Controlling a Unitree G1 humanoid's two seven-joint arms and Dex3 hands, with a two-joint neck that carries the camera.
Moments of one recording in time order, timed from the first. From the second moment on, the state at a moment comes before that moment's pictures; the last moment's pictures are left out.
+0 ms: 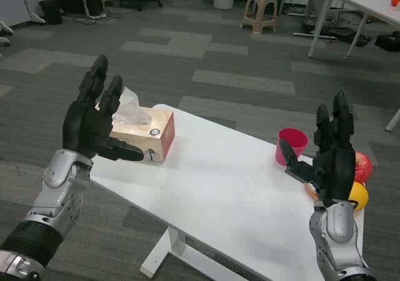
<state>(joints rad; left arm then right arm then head) -0.34 0.35 -0.07 0.35 -0.57 -0.54 -0.17 -0.19 -0.30 0.13 0.42 0.34 -0.85 -0.23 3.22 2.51</state>
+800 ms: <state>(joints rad) -0.26 0.29 -0.01 0.18 -0.54 -0.51 -0.10 -0.22 -0.28 0.22 0.39 0.34 -0.88 -0.27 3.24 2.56</state>
